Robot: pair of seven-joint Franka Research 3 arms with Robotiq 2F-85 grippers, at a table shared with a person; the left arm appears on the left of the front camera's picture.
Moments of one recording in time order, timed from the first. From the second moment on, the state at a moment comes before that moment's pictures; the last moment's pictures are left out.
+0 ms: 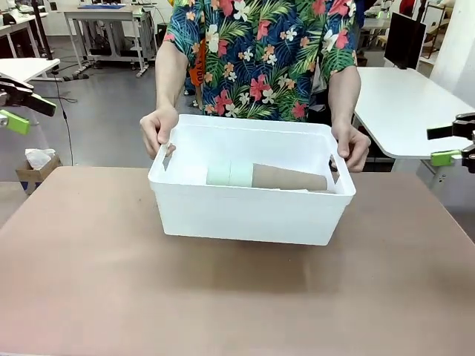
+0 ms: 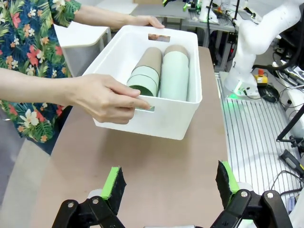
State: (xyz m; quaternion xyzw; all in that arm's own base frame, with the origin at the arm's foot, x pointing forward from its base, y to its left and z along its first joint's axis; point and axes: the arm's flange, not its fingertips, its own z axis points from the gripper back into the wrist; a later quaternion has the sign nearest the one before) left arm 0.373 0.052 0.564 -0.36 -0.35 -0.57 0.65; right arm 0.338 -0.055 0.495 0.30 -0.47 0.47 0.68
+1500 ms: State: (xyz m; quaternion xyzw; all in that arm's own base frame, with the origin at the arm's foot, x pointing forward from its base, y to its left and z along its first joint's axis) left arm 0.373 0.052 0.564 -0.36 -0.35 -0.57 0.65; right arm 0.339 -0.053 0.498 0.29 -0.47 0.47 0.69
